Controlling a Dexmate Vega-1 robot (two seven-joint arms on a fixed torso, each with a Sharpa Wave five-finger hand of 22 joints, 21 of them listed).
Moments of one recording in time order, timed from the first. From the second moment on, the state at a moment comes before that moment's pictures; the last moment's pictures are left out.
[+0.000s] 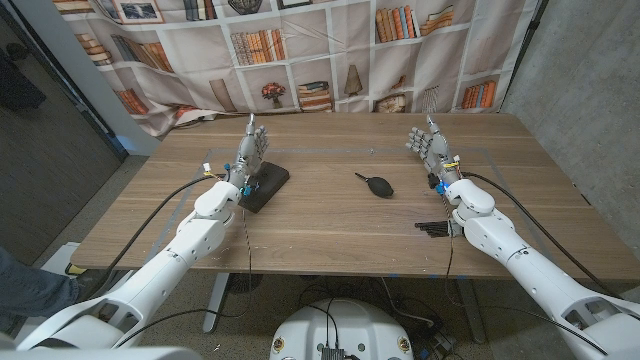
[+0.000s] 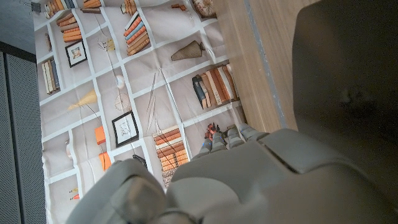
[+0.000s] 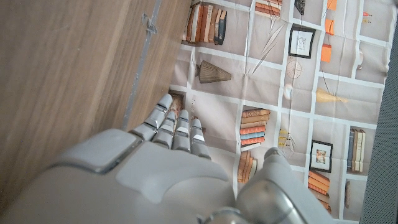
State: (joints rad) left arm 0.84 0.51 0.37 -1.31 -0.64 -0.29 -0.03; left_hand 0.14 0.05 -0.14 0.10 0.30 -0.17 0.07 0.22 0.18 -0.15 0.02 0.23 0.18 -0.17 0.04 0.20 0.18 -0.17 -0.03 0.25 0.18; right arm -0.84 -0.51 -0.37 -1.30 0.66 0.27 0.03; right_hand 0.11 -0.03 0.27 -0.05 0.18 0.12 0.11 0.20 0.19 0.16 0.13 0.22 0.18 0.07 0.09 0.20 0.18 0.01 -0.03 0.70 0.17
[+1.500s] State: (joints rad) left arm 0.87 0.55 0.37 -1.39 -0.60 -0.26 -0.05; left_hand 0.21 0.07 -0.14 0.08 0.29 -0.11 0.07 0.23 0.18 -0.06 0.01 0.24 0.18 -0.12 0.03 0.20 0.18 -0.17 -0.03 0.26 0.18; right arm -1.05 -0.62 -0.32 -1.61 0.43 0.38 -0.19; right_hand 0.17 -0.02 0.29 -0.09 0.18 0.18 0.09 0.21 0.19 0.21 0.12 0.23 0.18 0.12 0.07 0.20 0.18 0.07 -0.04 0.68 0.17
